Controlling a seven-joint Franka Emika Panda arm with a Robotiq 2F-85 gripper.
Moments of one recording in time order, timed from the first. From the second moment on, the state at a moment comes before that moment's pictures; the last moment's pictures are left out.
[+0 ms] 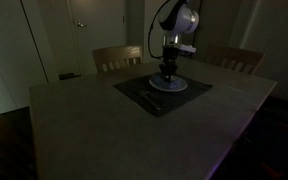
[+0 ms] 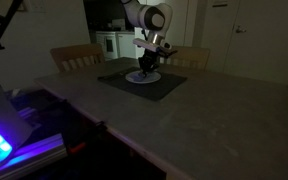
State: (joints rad) arm -0.12 0.69 0.07 -1.76 0.18 2.20 -0.23
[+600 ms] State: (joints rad) arm -0.14 0.71 0.11 -1.75 0.19 2.10 -0.41
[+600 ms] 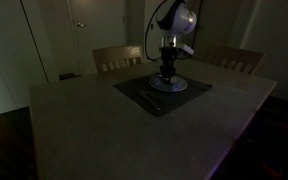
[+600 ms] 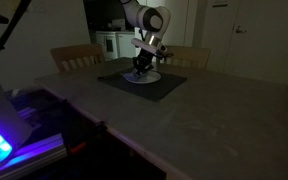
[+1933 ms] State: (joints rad) arm -0.07 0.72 -0.01 -1.70 0.01 2.13 -0.12
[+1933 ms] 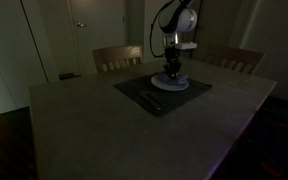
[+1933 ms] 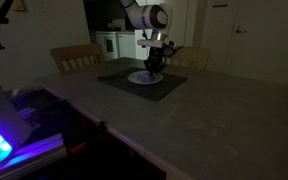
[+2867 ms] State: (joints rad) arm -0.18 0.73 0.13 -1.72 0.25 2.10 -0.39
